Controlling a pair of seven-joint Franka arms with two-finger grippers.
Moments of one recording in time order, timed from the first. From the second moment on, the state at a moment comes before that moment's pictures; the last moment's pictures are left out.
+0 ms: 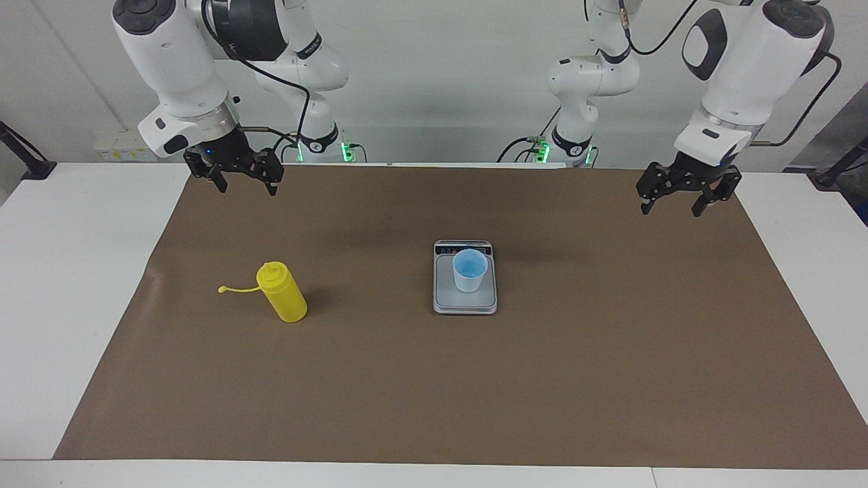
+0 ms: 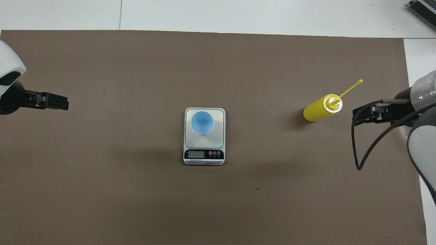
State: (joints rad) left arm 0.04 -0.04 -0.12 -1.69 -0.01 1.74 0.05; right arm 0.07 -0.01 -0.03 -1.64 -0.01 1.55 0.11
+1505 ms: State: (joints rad) left arm 0.04 -0.04 -0.15 -1.68 -0.02 1.68 0.06; right arm -0.08 0.02 -0.04 -1.65 -0.01 1.75 0.25
